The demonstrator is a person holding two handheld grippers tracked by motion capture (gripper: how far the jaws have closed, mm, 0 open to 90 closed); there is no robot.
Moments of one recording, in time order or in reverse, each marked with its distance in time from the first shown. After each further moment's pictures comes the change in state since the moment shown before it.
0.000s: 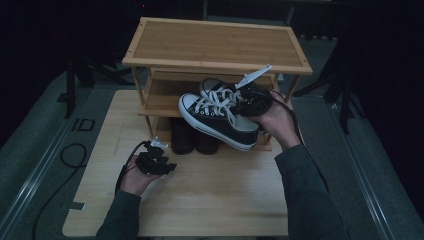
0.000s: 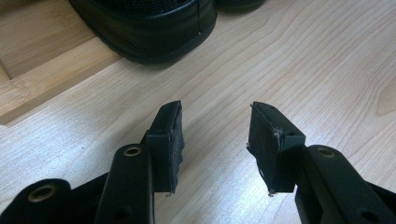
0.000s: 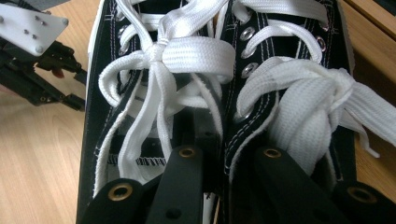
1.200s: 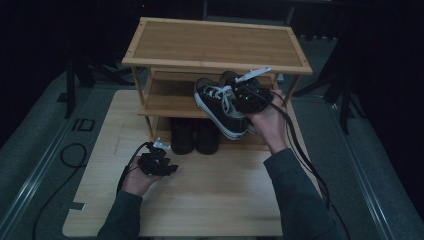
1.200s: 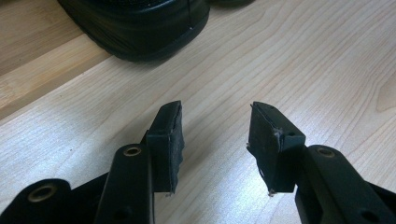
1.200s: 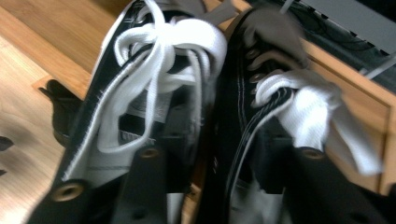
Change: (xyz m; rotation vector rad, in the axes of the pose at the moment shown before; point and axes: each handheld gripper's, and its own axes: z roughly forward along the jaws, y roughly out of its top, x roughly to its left) left arm -0.004 0.000 0.005 0.016 -0.005 0.014; right arm 0.007 0.005 0.001 -0.056 -0.348 0.146
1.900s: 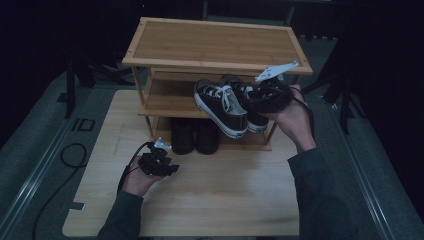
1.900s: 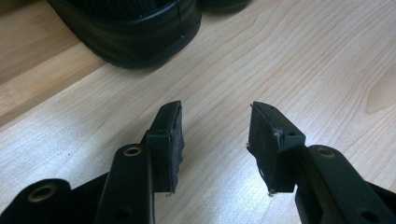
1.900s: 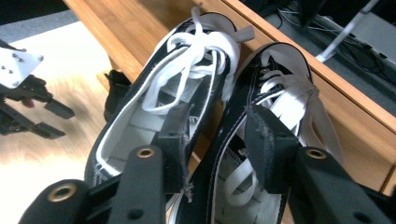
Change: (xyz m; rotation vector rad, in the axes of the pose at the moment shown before) left arm -0.006 0.004 -0.006 -0.013 0.004 0.013; right arm -0.031 -0.011 -0.040 -0.085 0.218 -0.122
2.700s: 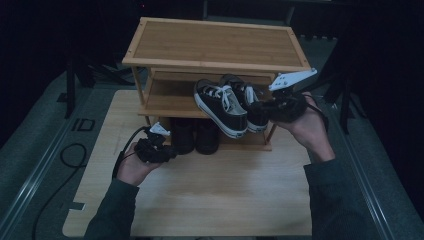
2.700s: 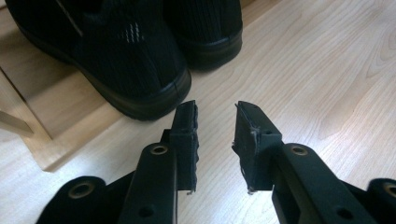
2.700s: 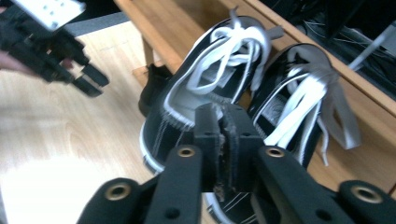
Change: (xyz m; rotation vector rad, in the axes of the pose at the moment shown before) left arm -0.003 0.043 -0.050 -0.046 -0.013 0.049; right arm 0.011 -0.018 -0.036 -0.041 0.102 -0.037
